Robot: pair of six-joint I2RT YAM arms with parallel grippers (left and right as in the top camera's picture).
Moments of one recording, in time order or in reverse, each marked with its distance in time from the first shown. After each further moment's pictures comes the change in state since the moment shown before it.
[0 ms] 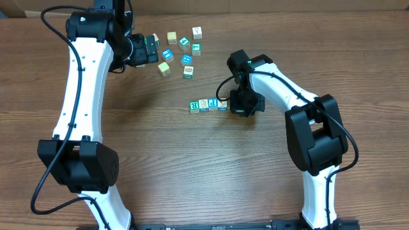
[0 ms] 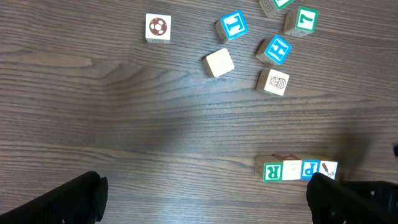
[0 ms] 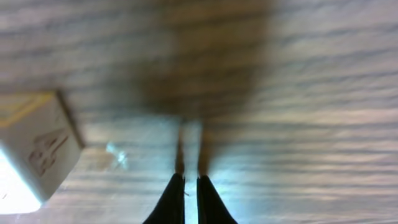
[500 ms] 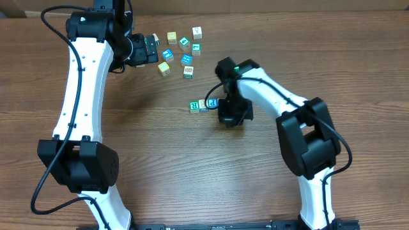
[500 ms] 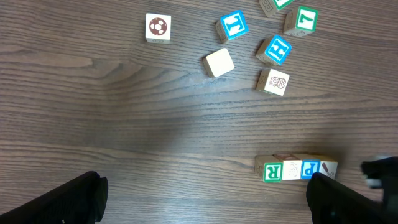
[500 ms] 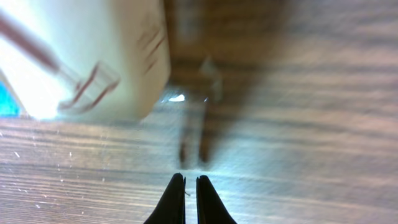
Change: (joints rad) left arm 0.000 0.000 0.000 0.000 0.000 0.000; right arm 0.101 0.000 0.000 -0.056 -0.080 0.040
